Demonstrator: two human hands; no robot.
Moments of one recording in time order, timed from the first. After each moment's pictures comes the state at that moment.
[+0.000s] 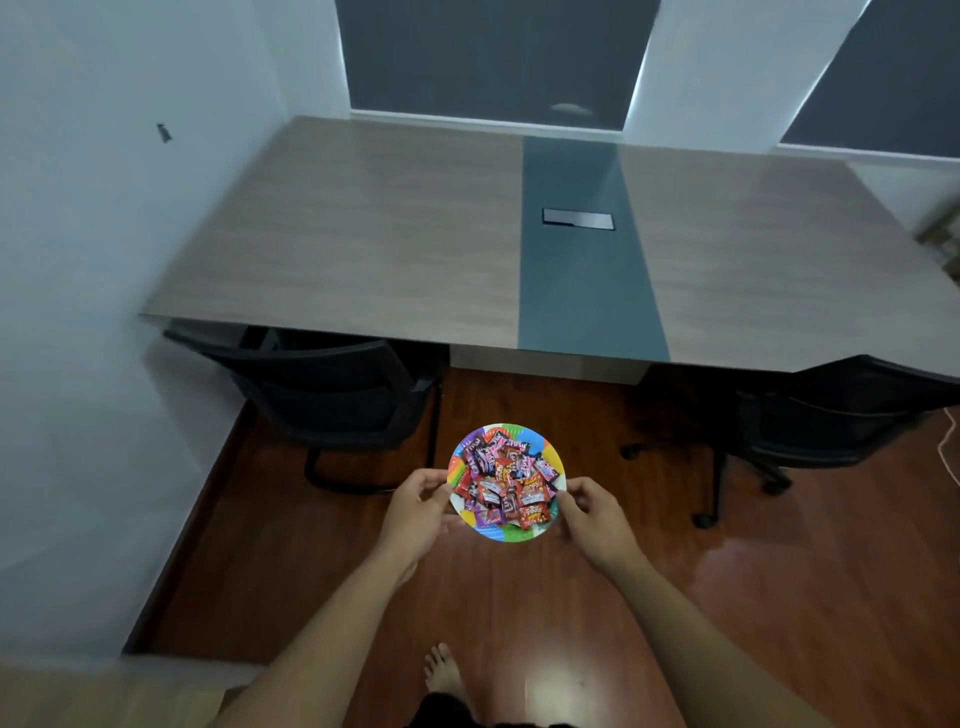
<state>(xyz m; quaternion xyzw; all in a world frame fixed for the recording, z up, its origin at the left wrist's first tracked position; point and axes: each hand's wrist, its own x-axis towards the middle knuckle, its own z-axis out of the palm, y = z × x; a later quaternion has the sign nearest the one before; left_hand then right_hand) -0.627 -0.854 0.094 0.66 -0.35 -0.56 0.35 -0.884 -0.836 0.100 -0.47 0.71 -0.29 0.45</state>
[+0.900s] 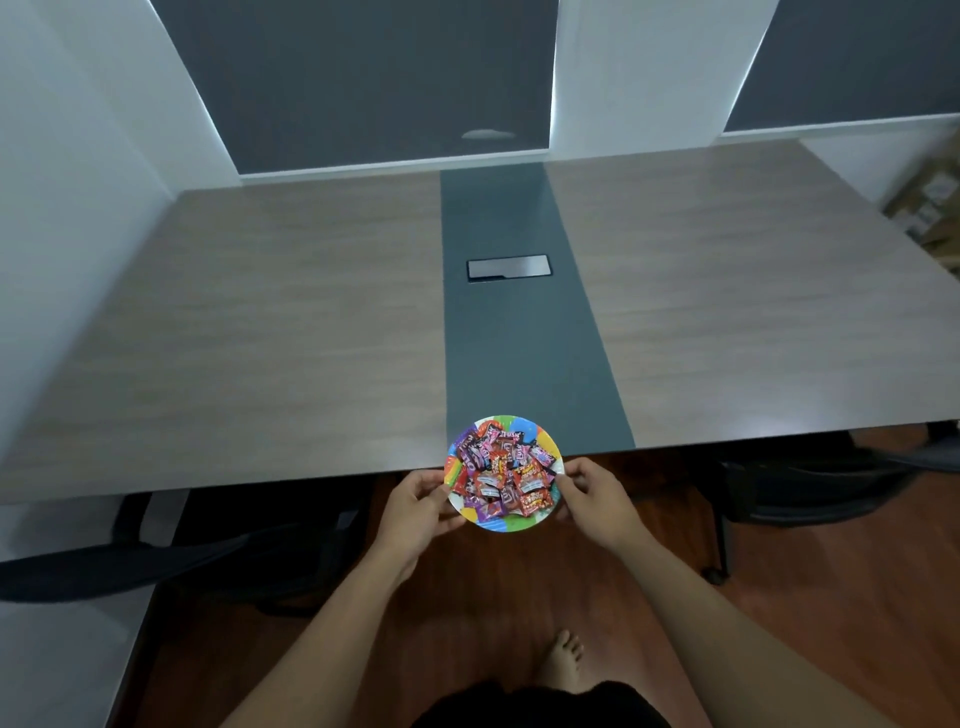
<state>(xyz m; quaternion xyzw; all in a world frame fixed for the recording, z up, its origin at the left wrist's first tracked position) -0.796 -1.182 0.097 0.65 -0.35 -0.60 0.31 -1.061 -1.147 0.095 -0.46 0.72 -0.29 0.44</state>
